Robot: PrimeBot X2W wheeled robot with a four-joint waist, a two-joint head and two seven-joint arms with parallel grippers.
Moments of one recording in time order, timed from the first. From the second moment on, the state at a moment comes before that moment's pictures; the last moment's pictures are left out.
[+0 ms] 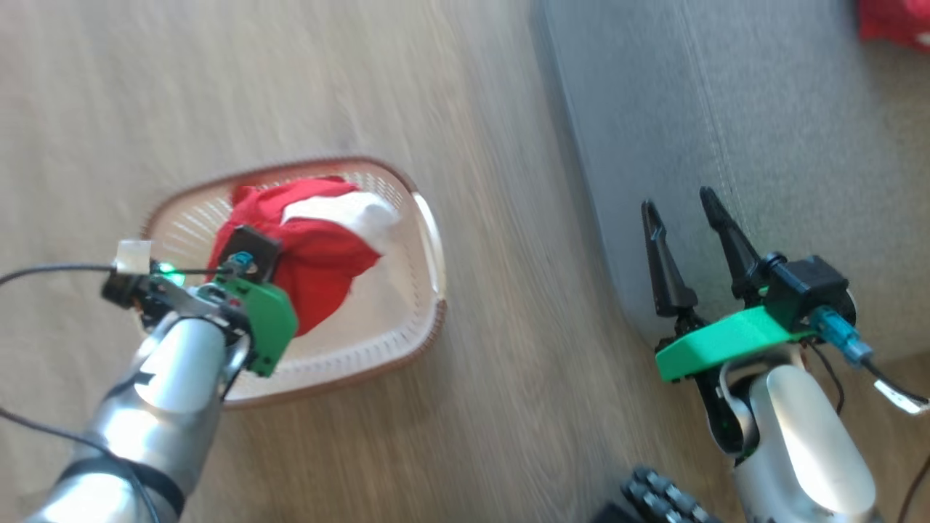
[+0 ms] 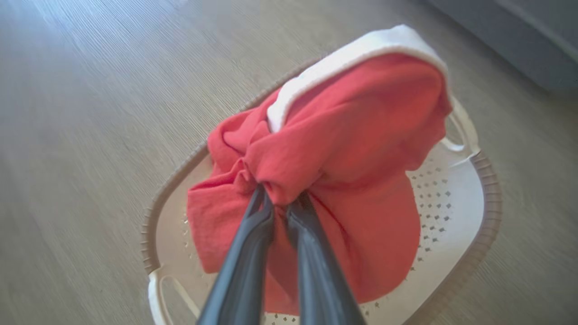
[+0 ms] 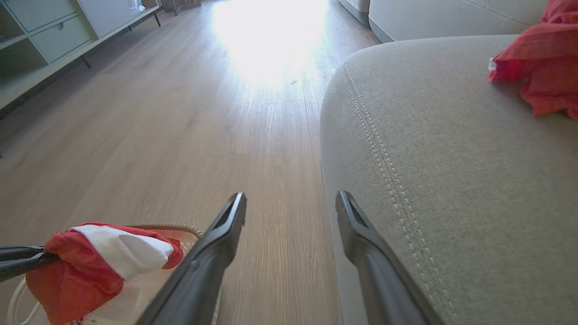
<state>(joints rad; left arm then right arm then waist) -0.77 0.19 -0.55 1.17 -0.07 -0.06 -0.25 -0.27 -0.04 0.10 0.25 0.20 0.13 -0.26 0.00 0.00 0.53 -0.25</state>
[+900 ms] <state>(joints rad) -0.39 0.16 -0.28 0.24 -0.09 0.06 -0.25 -0.11 -0.04 0.06 0.28 0.15 0.13 -0.26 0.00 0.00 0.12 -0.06</state>
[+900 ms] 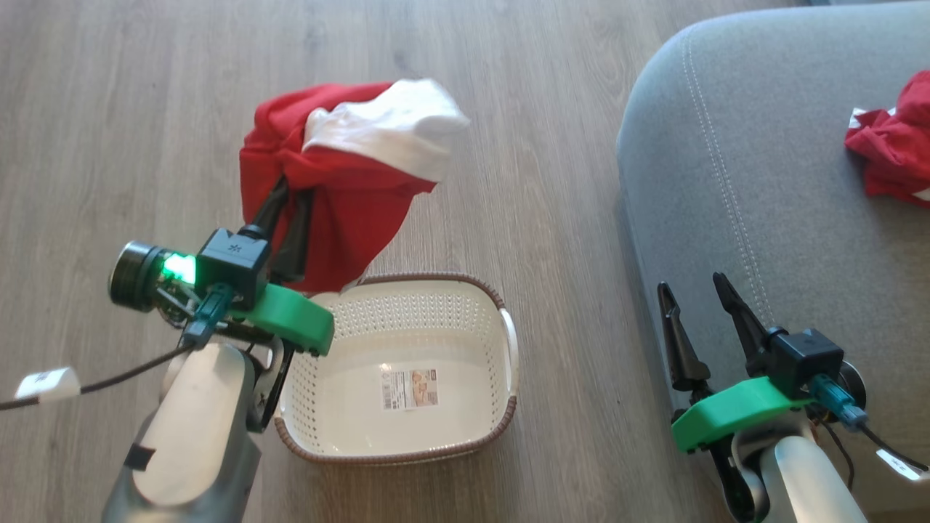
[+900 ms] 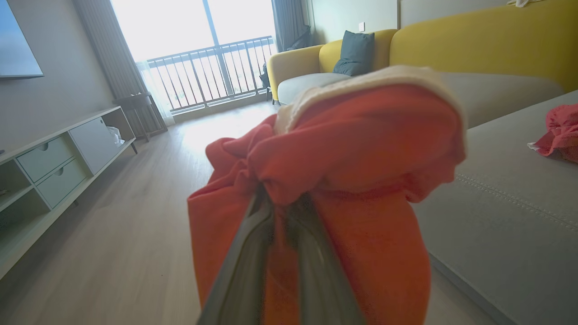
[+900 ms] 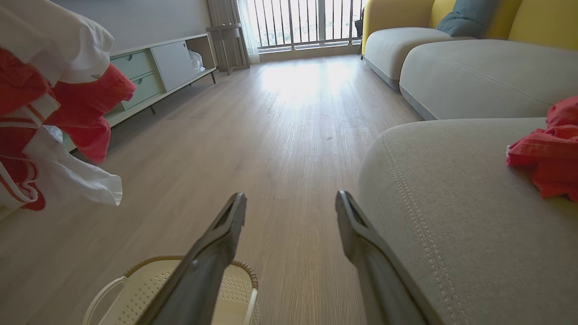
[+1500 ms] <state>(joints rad) -0.29 0.09 -0.31 -0.03 -0.05 -0.06 -0.26 -0.08 -0.04 0.05 0.25 0.15 0.13 -0.26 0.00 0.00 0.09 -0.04</state>
